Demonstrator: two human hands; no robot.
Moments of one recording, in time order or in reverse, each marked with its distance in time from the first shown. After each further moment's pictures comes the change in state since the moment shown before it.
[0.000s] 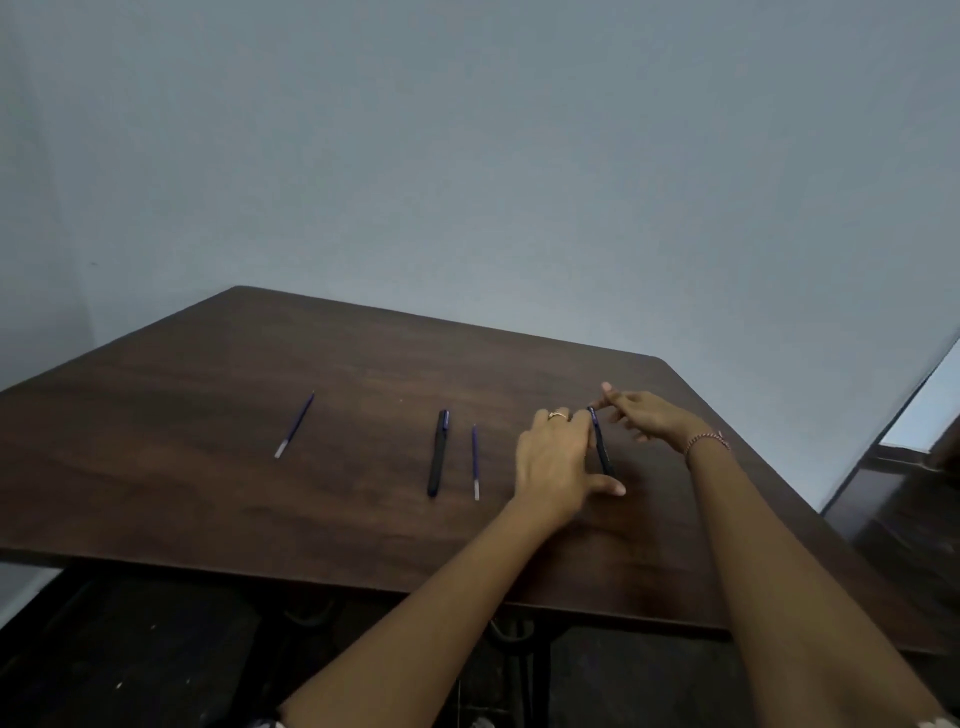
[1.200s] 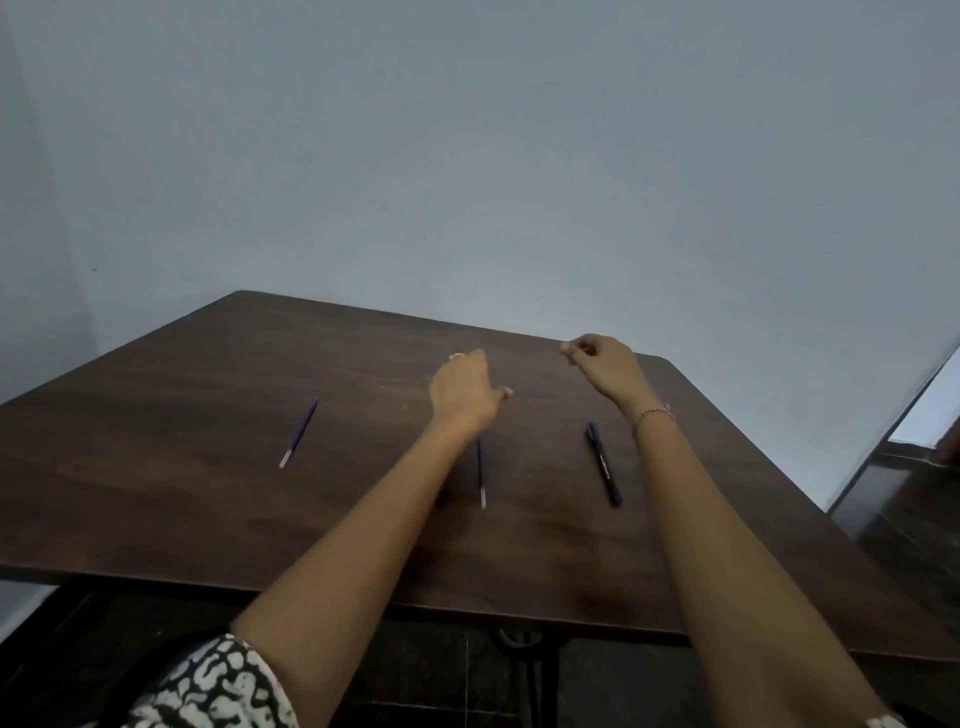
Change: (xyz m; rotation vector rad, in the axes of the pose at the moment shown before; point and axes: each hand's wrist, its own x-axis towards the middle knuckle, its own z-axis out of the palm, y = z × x) left_hand 0.054 -0.082 -0.061 0.052 0.079 -0.340; right_hand 0.019 -0.072 0.016 0.085 0.330 -0.231
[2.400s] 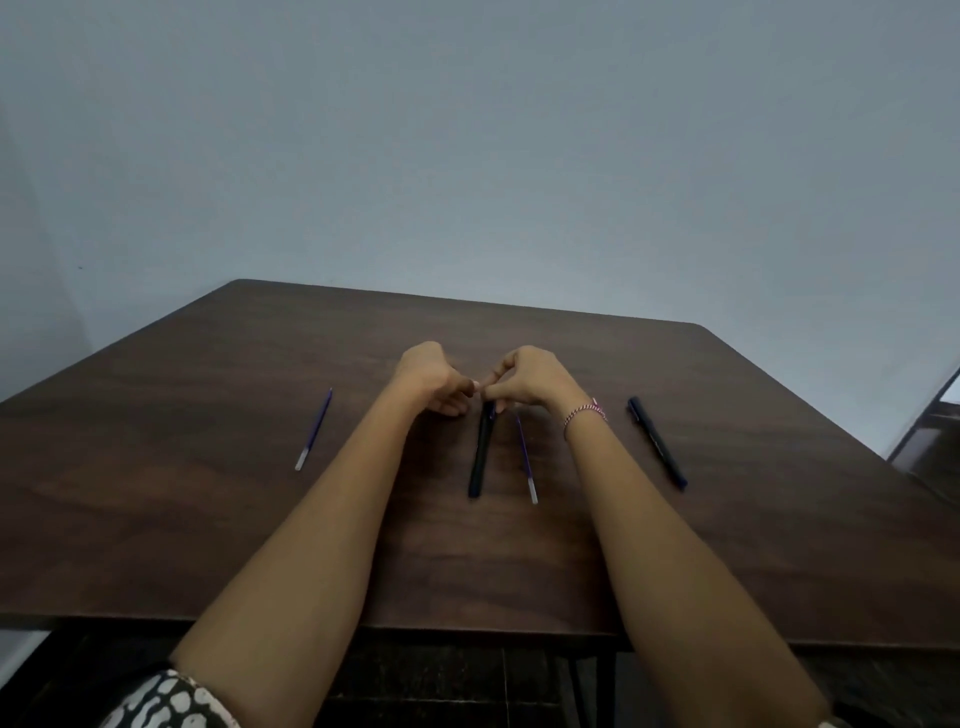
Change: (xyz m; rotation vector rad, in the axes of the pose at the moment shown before) left_hand 0.039 -0.073 -0.006 -0.409 -0.388 -0.337; right_hand -0.004 -0.046 0.113 -0.059 -0.339 0.054
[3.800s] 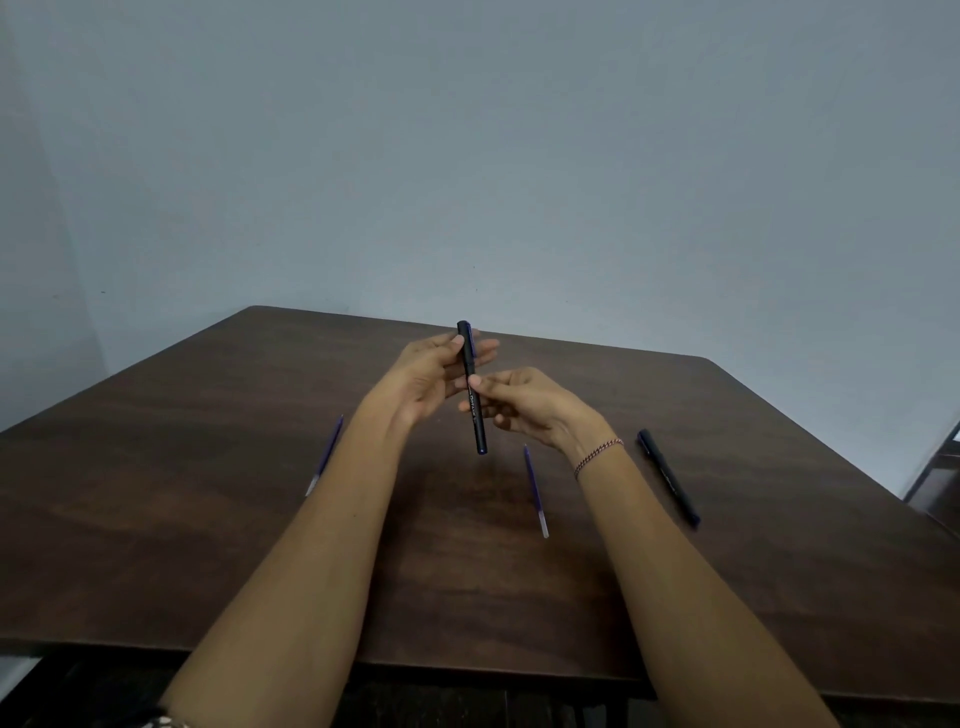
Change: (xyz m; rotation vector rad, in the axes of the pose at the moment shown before) left_hand -0.001 0.000 -0.025 -0.952 -0.200 0.303; right_hand -0.012 -0.019 0.002 0.810 -0.249 -0.050
